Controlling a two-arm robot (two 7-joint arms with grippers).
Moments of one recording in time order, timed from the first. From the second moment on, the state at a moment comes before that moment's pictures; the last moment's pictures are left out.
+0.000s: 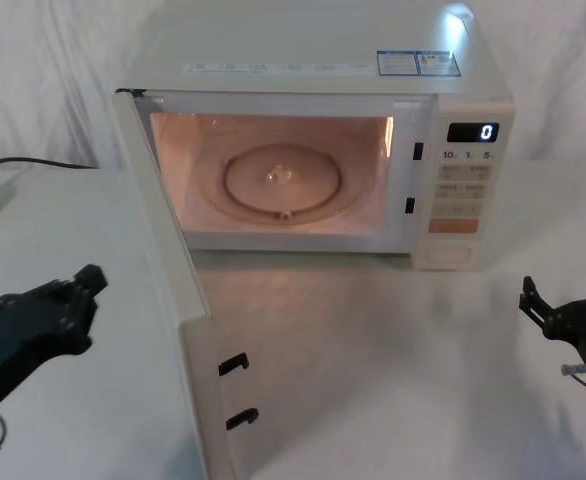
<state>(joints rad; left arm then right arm) 0.24 0.50 -0.11 -2.05 -0.69 0.28 -0.36 0.02 0.13 0.02 -1.50 0.01 -0.05 0.09</state>
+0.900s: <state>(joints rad) -0.05 0.47 0.13 -1.91 -0.75 0.32 -0.30 0.02 0.13 0.02 -1.50 0.01 -0.05 0.09</state>
